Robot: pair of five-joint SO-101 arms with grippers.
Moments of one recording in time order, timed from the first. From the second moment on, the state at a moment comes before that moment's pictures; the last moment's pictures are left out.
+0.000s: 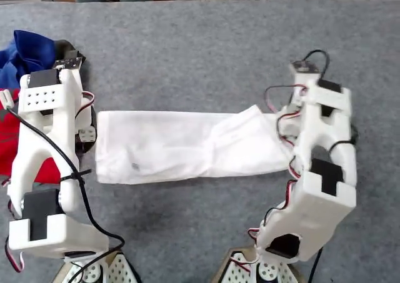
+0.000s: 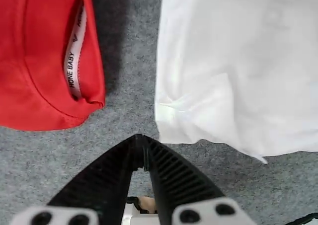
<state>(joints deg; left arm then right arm) -14.5 -1.4 8.7 93.8 -0.4 19.9 19.1 6.7 70.4 17.9</state>
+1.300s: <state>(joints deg) 17.8 28.4 -15.9 89.7 14.8 28.9 23.6 -18.4 84.5 24.7</state>
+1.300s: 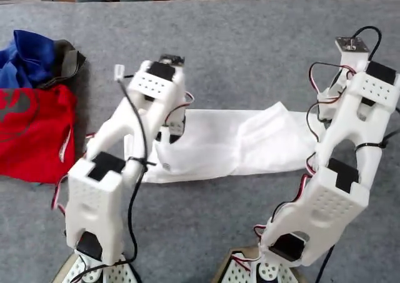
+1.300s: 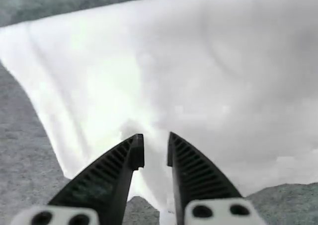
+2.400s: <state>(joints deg) 17.1 9.2 19.0 89.4 0.6 37.6 23.6 -21.7 85.9 24.7</state>
